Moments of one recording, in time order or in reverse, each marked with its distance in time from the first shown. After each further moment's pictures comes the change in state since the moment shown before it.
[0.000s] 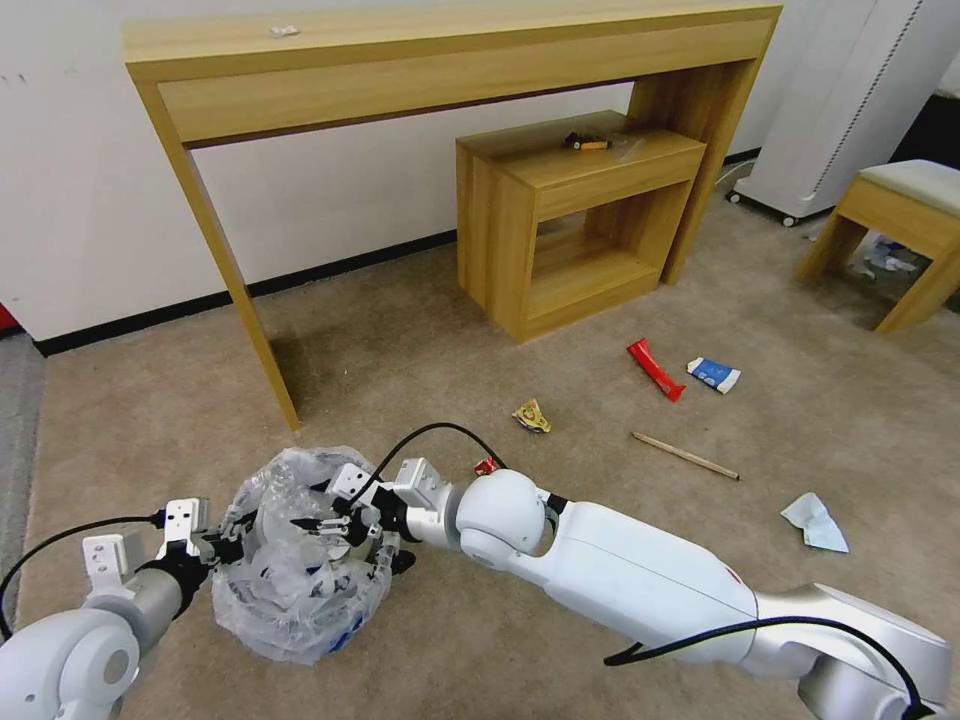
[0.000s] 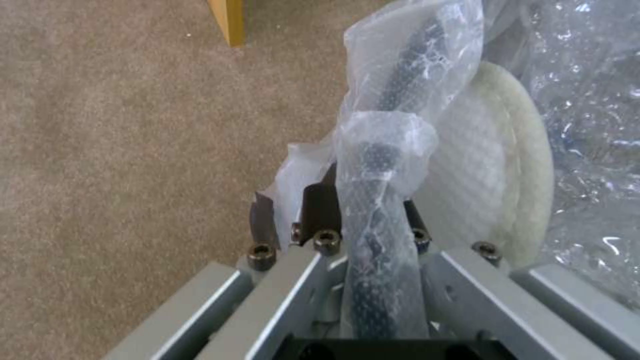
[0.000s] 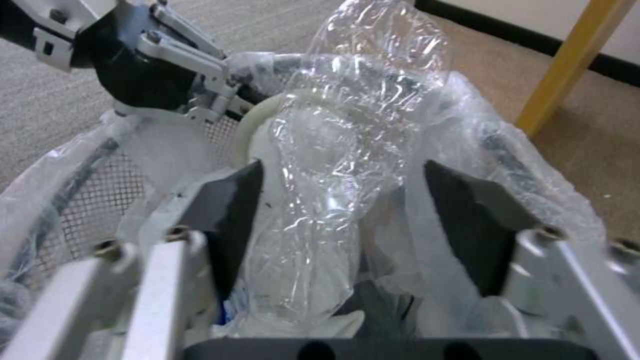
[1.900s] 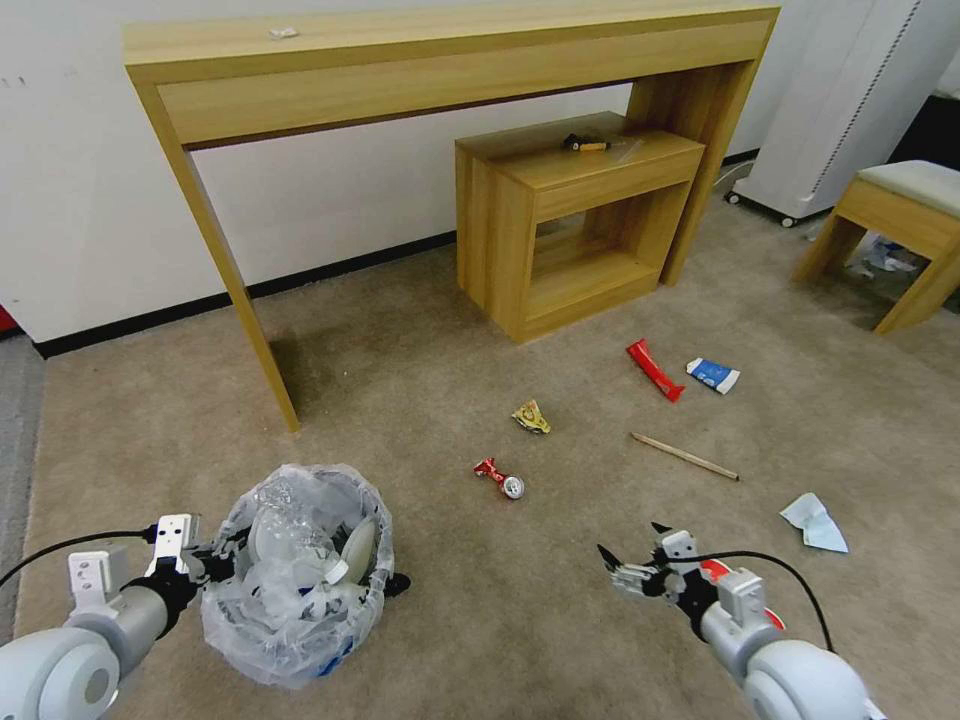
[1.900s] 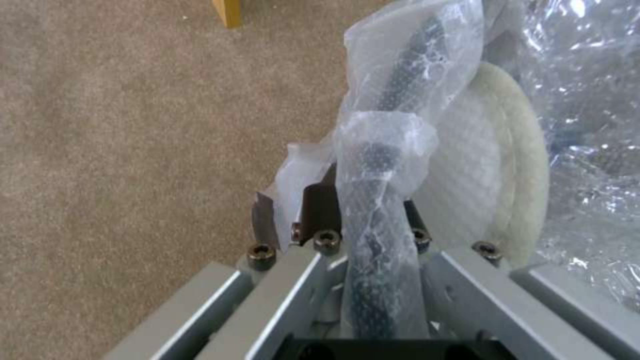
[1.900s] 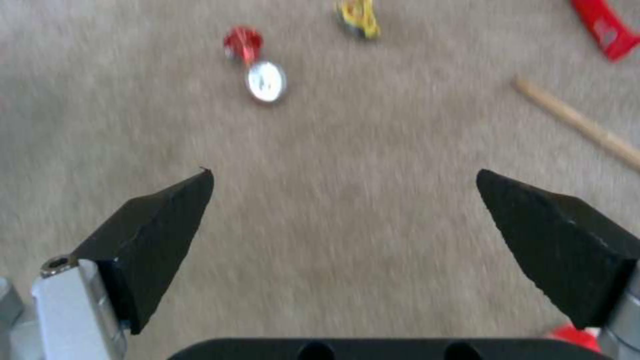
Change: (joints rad) left arm 0.058 0.002 -0.049 0.001 0.041 0.000 0.097; right arm -1.178 -0.237 1.136 0.190 -0.184 0.153 0.041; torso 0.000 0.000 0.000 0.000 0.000
